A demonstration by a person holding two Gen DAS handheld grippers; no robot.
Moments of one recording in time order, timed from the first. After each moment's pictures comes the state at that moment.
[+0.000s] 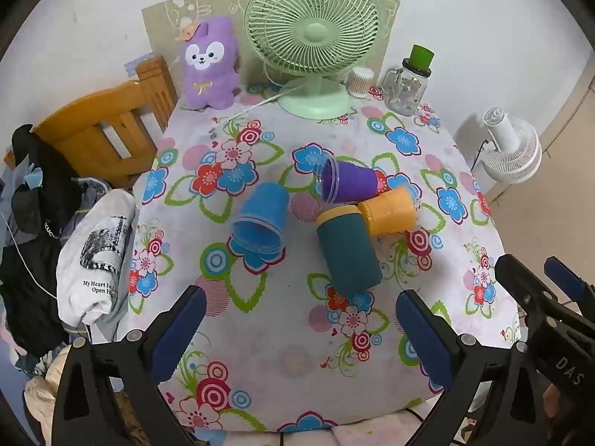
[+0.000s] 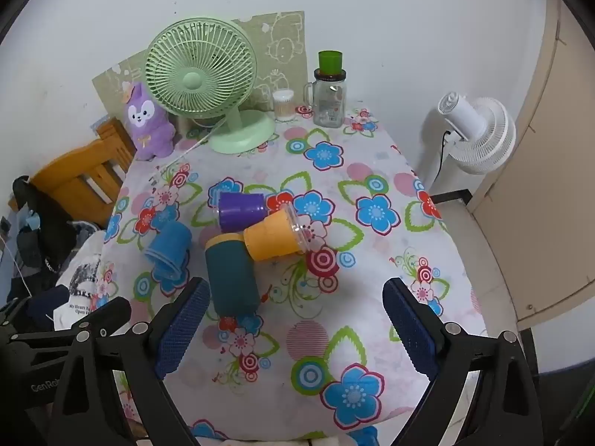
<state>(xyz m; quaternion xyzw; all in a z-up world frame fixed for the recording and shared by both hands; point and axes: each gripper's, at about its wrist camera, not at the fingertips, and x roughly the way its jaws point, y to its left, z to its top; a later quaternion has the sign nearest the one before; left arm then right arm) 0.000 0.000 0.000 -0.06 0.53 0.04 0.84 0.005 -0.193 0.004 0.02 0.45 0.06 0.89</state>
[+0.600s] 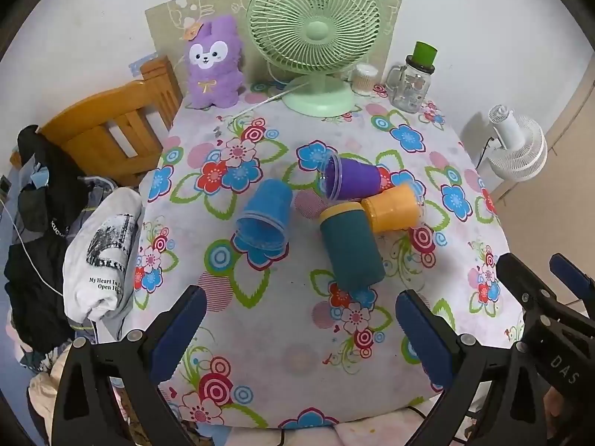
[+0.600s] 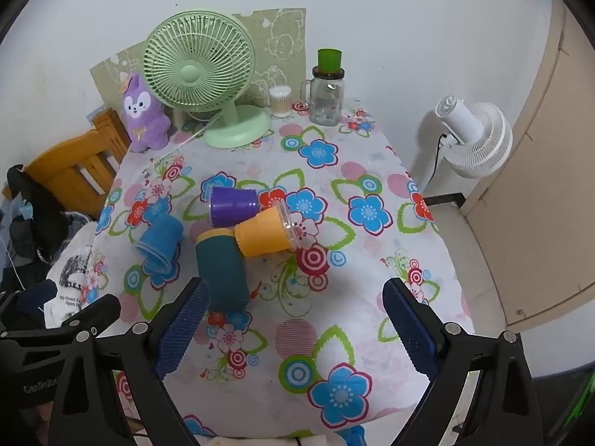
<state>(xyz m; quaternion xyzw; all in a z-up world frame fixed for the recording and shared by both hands) -0.003 -0.006 0.003 -0.05 0.53 0.05 0.84 0.008 -0.193 0.005 0.00 0.47 0.06 0.88</state>
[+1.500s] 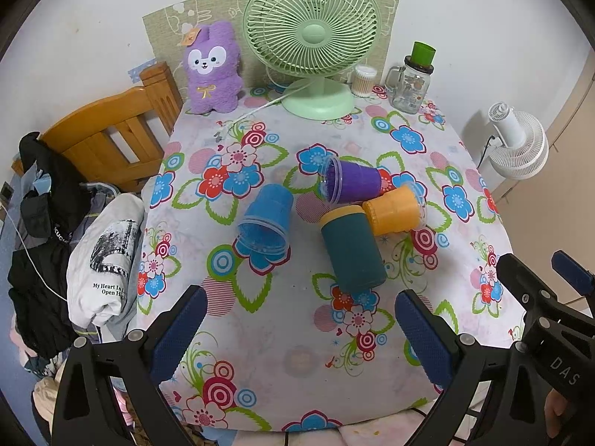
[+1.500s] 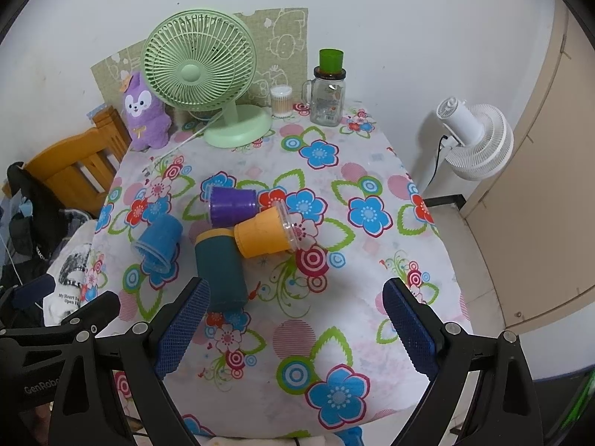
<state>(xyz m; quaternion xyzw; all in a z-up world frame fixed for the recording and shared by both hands) 0.000 -0.006 0.005 -0.04 0.53 0.06 0.84 0.009 -0.193 0.005 -0.01 0.47 0.06 0.88</state>
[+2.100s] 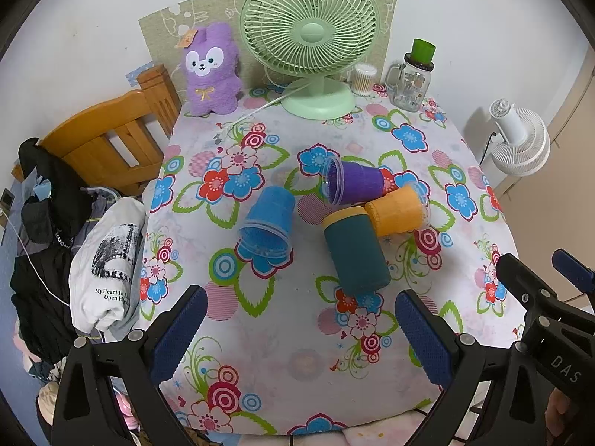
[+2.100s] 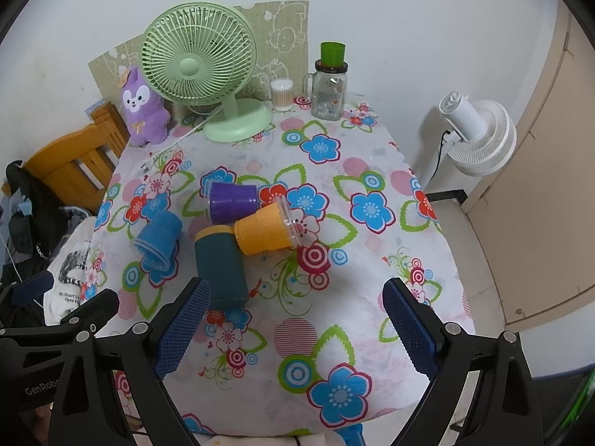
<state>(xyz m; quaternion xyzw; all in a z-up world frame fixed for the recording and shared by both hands) 0.000 -0.004 0.004 -0.04 0.53 0.06 0.84 0.016 -0.191 0.000 -0.01 0.48 0.06 0.88</state>
